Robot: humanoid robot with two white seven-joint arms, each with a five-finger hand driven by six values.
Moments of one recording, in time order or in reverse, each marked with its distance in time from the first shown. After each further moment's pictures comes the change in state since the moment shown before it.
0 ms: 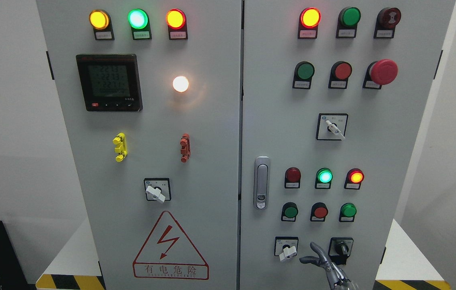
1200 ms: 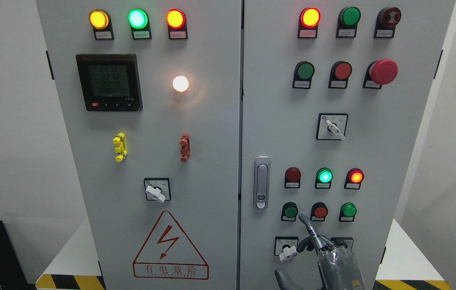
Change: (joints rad) left arm 0.000 0.000 0.000 0.000 0.000 0.000 0.000; right arm -0.156 0.003 0.005 0.042 0.228 0.069 0.009
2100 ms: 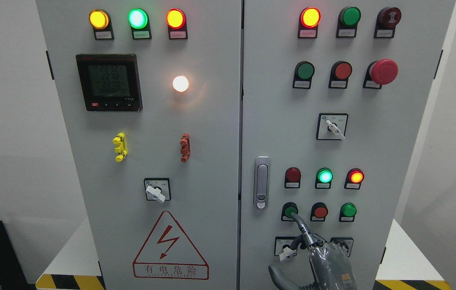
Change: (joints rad) left arm 0.000 0.000 0.000 0.000 0.000 0.000 0.000; right arm -0.056 0.001 0.009 0.083 0.019 0.013 0.005
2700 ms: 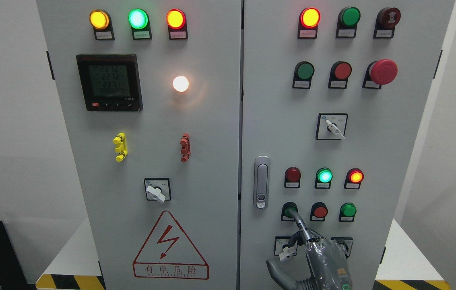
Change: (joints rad) left arm 0.000 0.000 0.000 0.000 0.000 0.000 0.000; right arm -0.025 0.001 0.002 0.051 0.001 0.000 -0.007
